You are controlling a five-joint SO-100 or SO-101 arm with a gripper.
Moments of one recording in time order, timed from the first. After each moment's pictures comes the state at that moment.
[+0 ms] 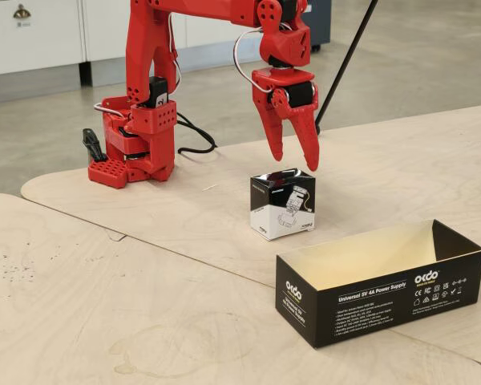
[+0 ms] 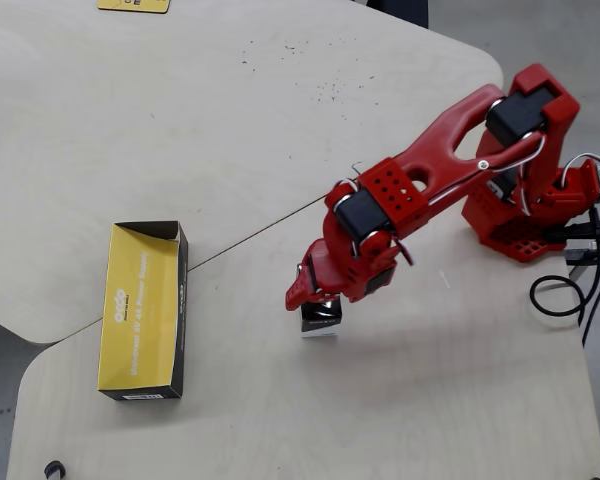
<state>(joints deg) -31.4 83.0 89.5 81.1 19.2</state>
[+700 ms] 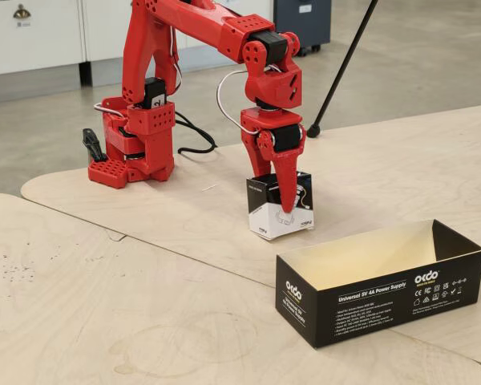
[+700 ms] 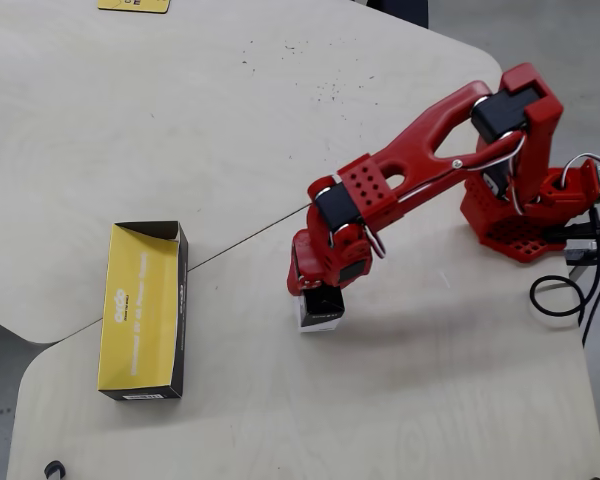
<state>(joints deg) -24.3 79.6 95.1 74.1 13.8</state>
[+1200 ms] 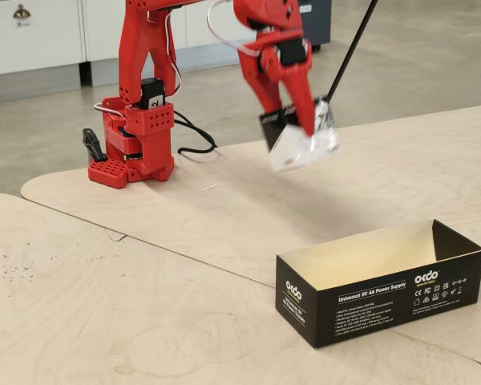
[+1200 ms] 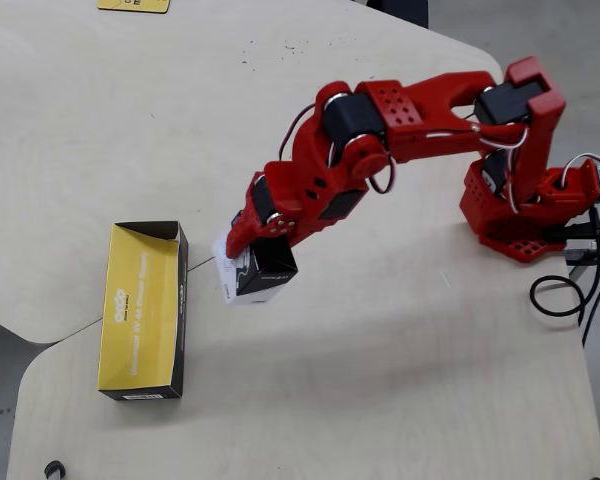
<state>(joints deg) -20.7 80.9 56.2 87.1 0.8</state>
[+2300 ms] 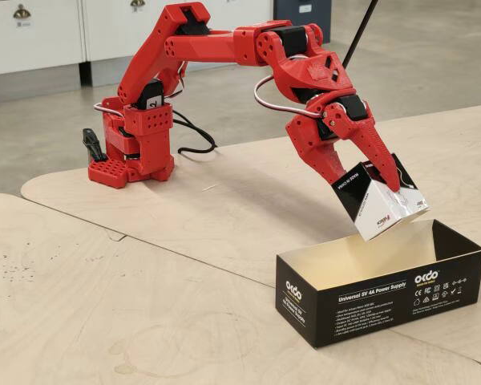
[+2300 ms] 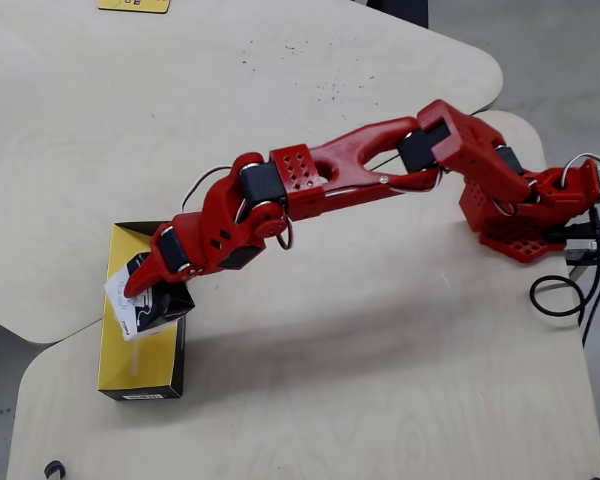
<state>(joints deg) -17.0 48.8 39.7 56.7 -14.9</state>
